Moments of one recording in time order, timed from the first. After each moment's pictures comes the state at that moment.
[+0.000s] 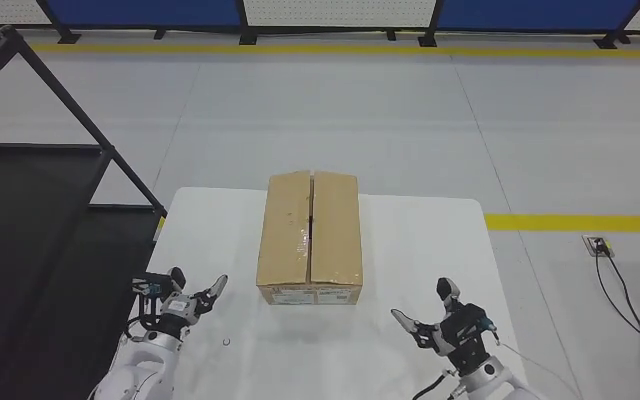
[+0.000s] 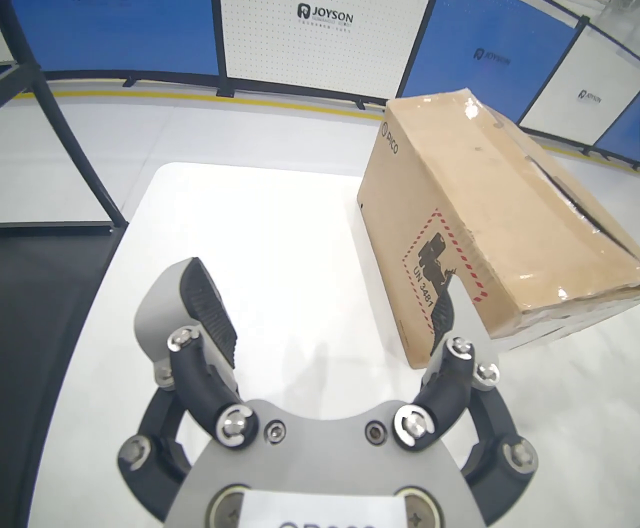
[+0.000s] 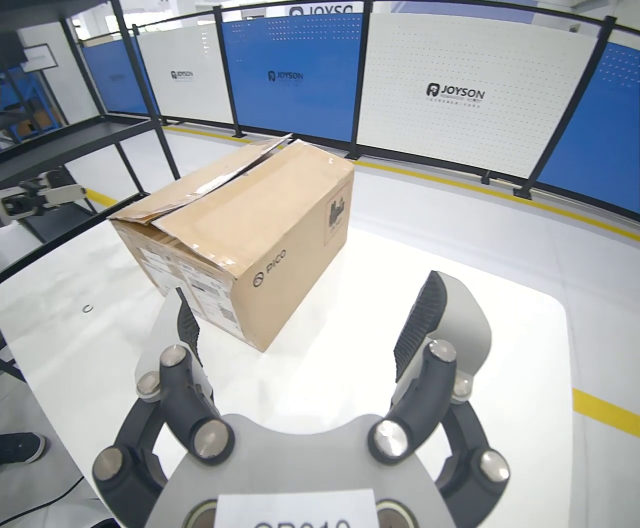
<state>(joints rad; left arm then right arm) 1.39 -1.17 -1.55 -1.62 1.09 -0.18 -0.01 -1.55 -1.17 1.42 -1.92 -1.30 -0.30 -0.10</state>
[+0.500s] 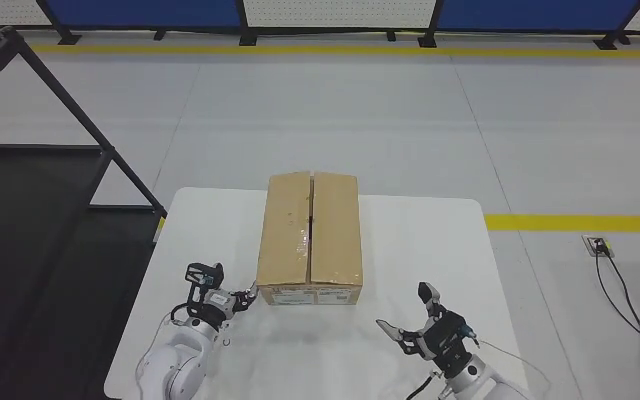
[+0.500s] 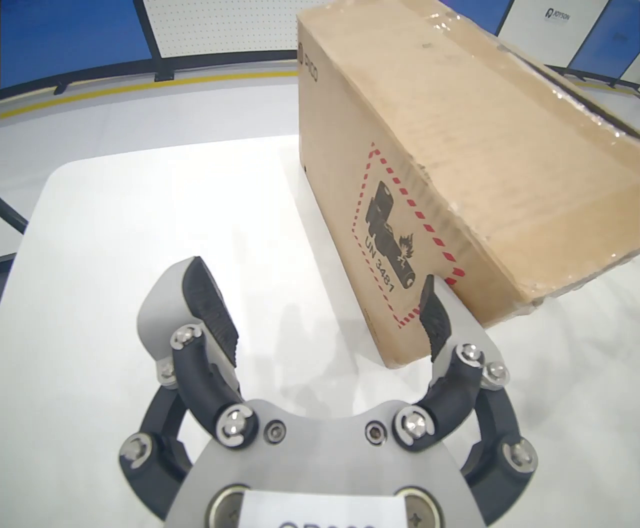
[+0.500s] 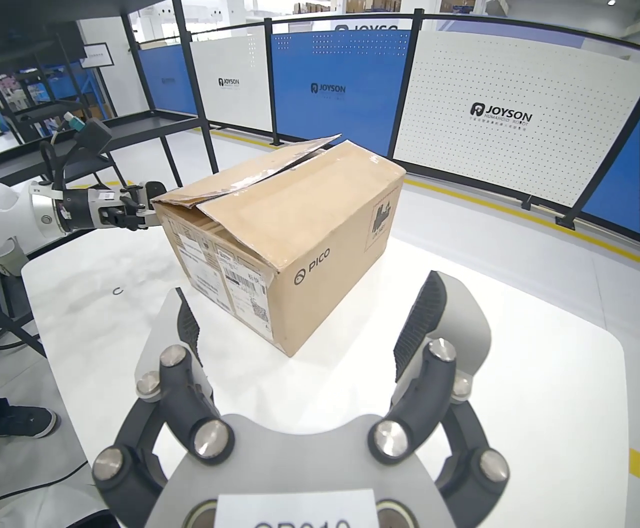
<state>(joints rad) 1.23 -1.19 -1.37 -1.44 1.20 -0.23 0.01 -1.49 -1.17 1.36 -1.79 -1.38 -0.35 -0.22</state>
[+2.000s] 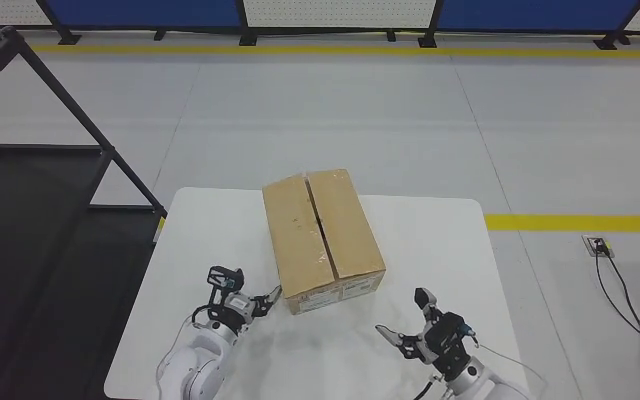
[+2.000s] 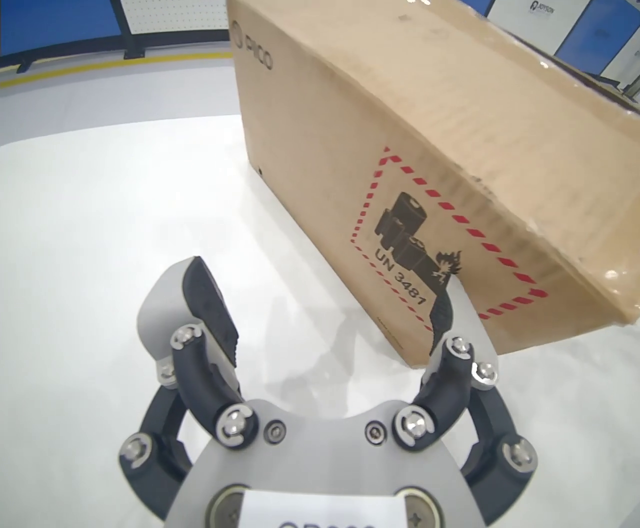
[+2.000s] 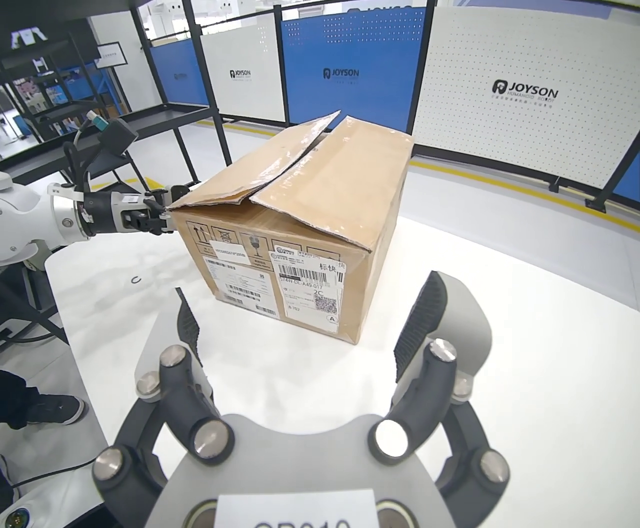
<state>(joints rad) 1.22 -1.22 -1.28 -1.44 1.17 -0.19 -0.03 -1.48 -1.17 1.37 -1.75 -1.30 -0.42 -0.18</state>
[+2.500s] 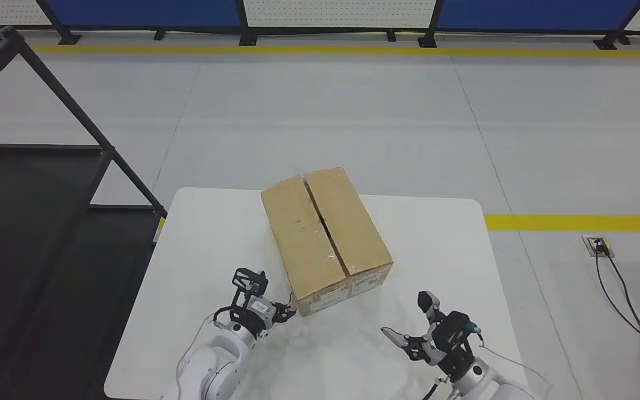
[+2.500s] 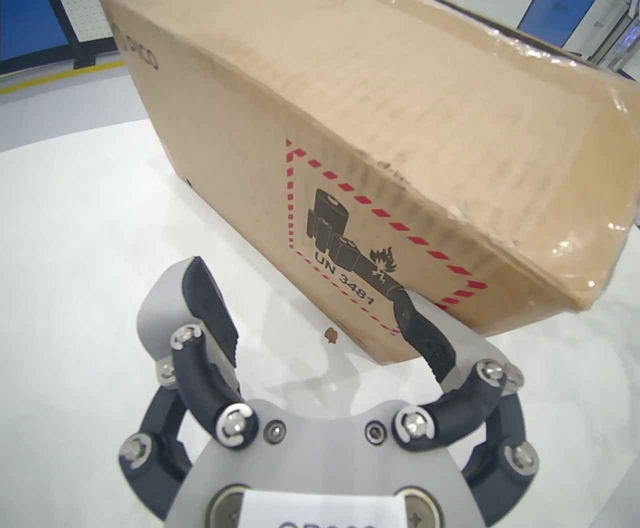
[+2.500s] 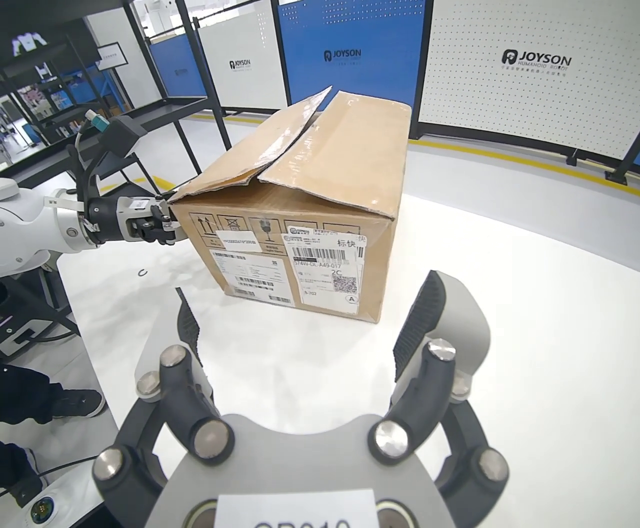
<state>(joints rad) 1.19 -1.24 -1.19 -1.44 1.20 -0.22 -0.04 -1.49 -1.17 1.40 -1.72 -1.23 -0.48 -0.17</state>
